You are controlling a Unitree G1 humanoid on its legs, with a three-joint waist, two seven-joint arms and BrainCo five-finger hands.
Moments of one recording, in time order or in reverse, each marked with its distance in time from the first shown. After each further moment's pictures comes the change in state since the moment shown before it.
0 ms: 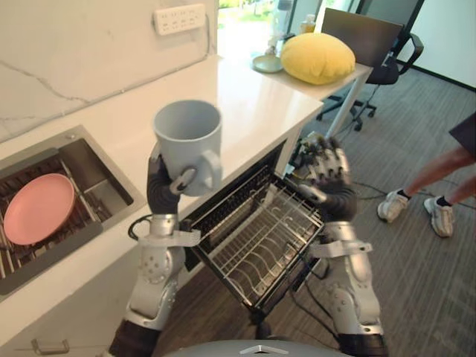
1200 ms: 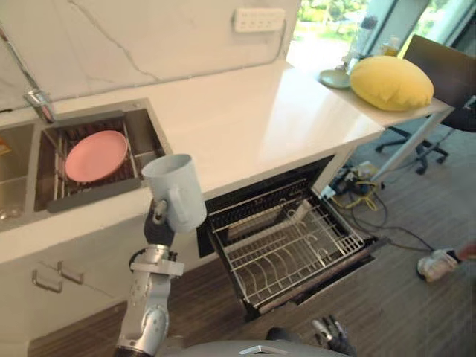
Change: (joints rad) left arm 0.223 0.008 0.093 0.191 -0.484 0.003 -0.457; right arm 0.137 0.015 -0.464 1.388 -0.081 -0.113 0.303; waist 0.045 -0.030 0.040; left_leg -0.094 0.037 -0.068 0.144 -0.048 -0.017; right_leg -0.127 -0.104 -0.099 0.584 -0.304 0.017
